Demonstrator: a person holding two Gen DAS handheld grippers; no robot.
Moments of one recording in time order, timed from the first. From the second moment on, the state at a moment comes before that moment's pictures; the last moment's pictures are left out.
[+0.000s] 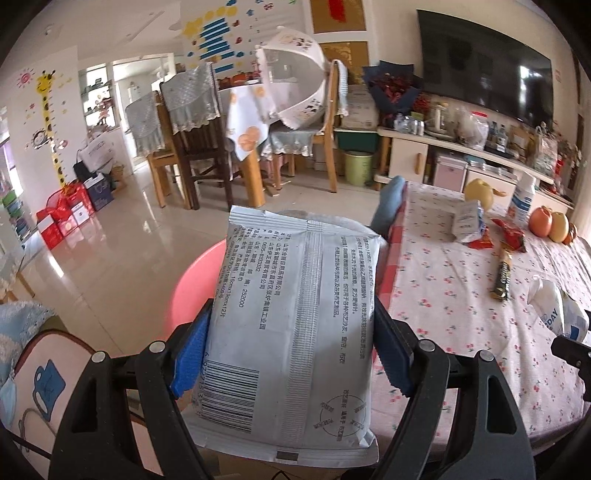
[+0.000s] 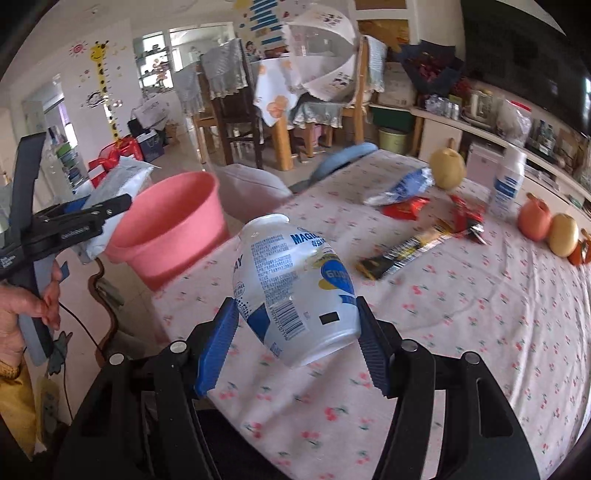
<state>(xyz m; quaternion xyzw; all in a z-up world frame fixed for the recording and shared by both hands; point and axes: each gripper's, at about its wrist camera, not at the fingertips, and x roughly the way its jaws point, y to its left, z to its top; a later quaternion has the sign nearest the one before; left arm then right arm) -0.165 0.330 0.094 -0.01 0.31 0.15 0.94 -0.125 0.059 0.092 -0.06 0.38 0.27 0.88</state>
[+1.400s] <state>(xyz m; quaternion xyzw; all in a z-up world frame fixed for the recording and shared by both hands) -0.126 0.420 0.048 -0.09 0.36 0.18 0.91 -0.074 0.250 0.077 -0.14 0.33 0.33 0.87</state>
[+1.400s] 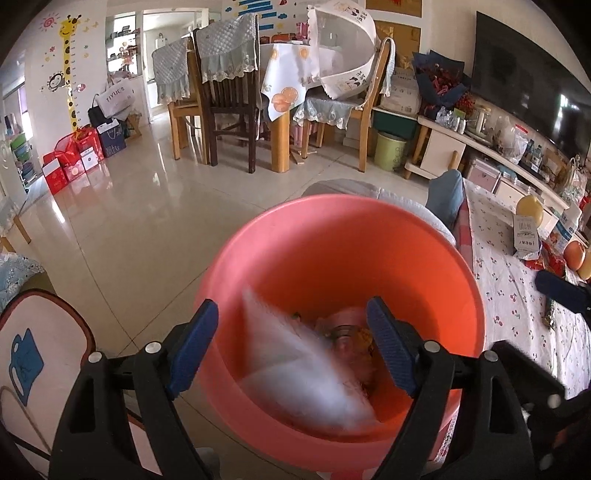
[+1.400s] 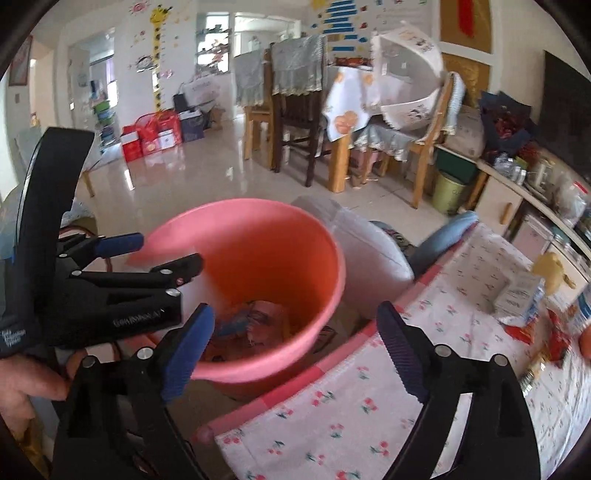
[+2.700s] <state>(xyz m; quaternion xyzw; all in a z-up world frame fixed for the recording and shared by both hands) -0.144 0.297 0.084 -0.02 0.34 0.10 0.93 -0.101 0.096 0.098 -0.07 0.34 0.21 0.91</state>
